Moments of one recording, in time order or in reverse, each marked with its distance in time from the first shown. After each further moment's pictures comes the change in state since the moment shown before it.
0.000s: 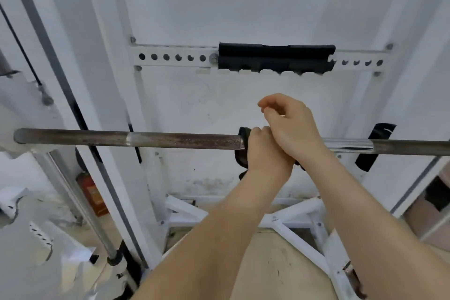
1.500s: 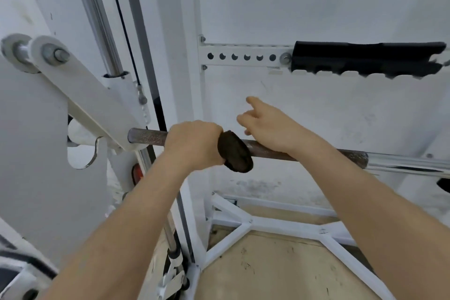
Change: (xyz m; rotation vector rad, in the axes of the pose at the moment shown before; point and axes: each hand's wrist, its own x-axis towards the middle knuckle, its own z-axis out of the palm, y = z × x) left_hand -0.097 -0.305 0.004 -0.062 -0.247 -0.233; right_hand 0.030 -0.119 0.169 -0.104 -0.591 -0.049
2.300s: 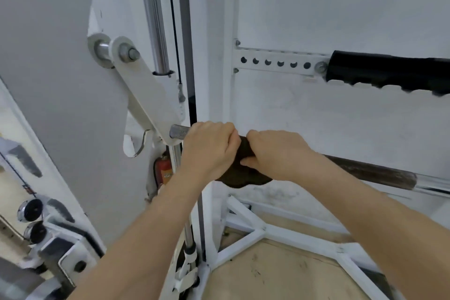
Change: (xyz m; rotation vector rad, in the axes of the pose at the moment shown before) left_hand -0.029 -0.030 0.020 -0.131 0.412 -0.124; right_hand 0.012 -0.030 0.047 -0.753 -0.135 -0.162
